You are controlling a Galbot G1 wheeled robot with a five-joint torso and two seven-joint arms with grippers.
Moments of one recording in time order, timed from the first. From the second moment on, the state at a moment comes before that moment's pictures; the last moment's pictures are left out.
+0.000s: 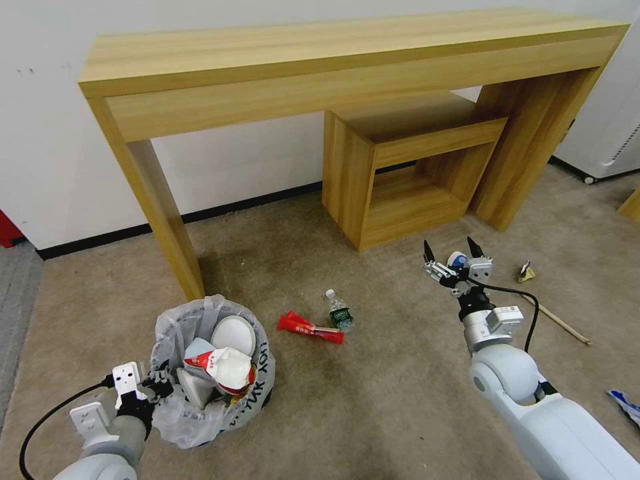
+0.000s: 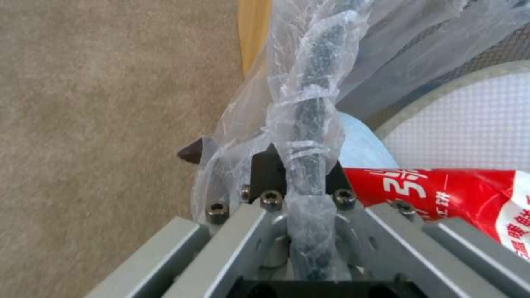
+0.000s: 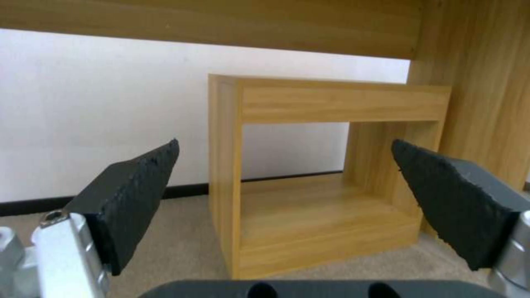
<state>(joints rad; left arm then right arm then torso) 1.68 -1.47 -0.82 -2.20 -0.46 0.54 -0.10 -1.12 0.92 0.25 1.80 0.49 0.21 0.29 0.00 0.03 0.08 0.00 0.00</state>
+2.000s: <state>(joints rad) 1.67 -1.49 -0.83 -2.19 -0.45 0.53 -0.10 -0.96 0.85 -0.10 1.78 0.66 0.11 0.22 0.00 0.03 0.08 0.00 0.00</state>
